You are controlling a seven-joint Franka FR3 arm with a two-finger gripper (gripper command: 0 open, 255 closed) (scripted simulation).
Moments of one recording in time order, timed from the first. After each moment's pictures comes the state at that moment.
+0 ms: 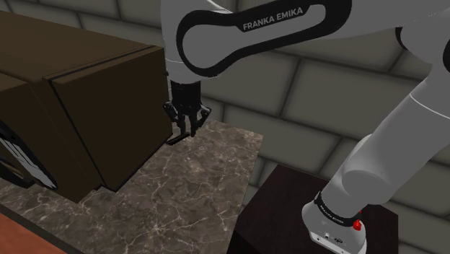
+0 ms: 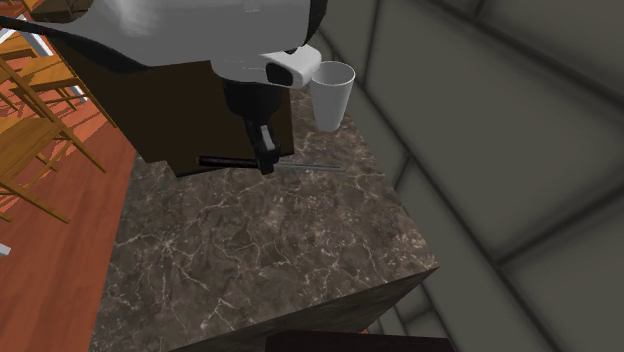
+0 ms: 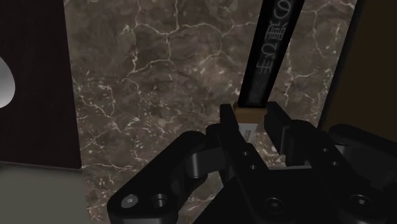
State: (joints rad) arm -0.10 -0.08 0.55 -2.03 0.10 1.92 1.51
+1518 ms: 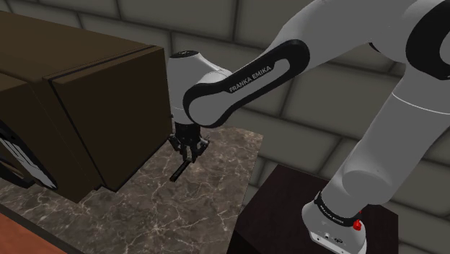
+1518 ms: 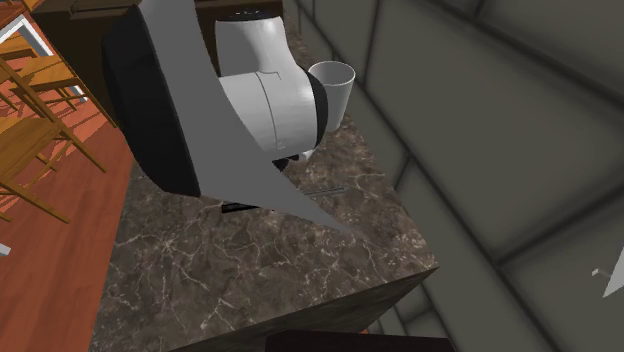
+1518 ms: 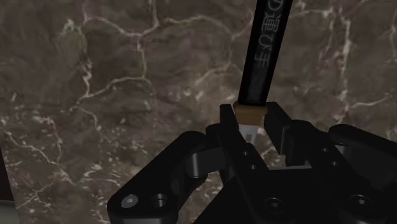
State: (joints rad) arm -0.09 0.06 0.56 -2.21 0.03 2.23 1.56
